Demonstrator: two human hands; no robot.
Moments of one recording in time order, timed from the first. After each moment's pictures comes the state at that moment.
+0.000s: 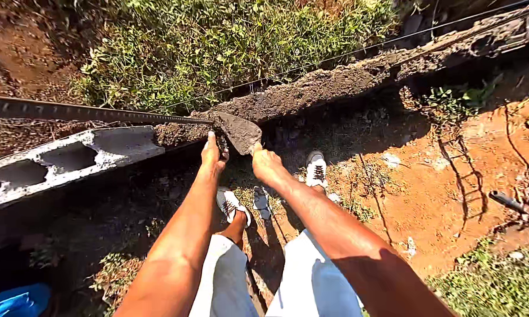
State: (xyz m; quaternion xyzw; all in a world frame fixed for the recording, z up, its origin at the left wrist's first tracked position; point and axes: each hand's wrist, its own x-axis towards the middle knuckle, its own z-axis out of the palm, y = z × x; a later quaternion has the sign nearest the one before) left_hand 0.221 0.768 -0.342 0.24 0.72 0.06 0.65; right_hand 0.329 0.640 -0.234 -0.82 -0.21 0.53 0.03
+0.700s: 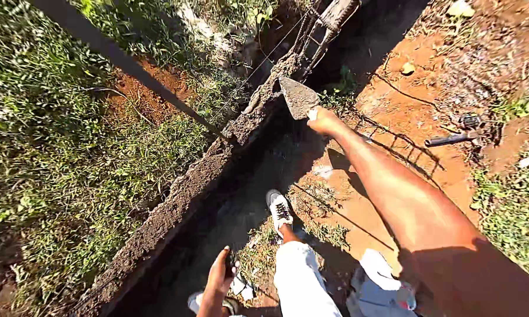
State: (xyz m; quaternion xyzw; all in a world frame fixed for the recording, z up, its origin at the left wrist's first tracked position) left_hand 0.362 0.481 -0.290 0.35 0.64 -0.23 0.65; right_hand 0.841 0.199 -0.201 -0.92 0.08 0.34 0.16
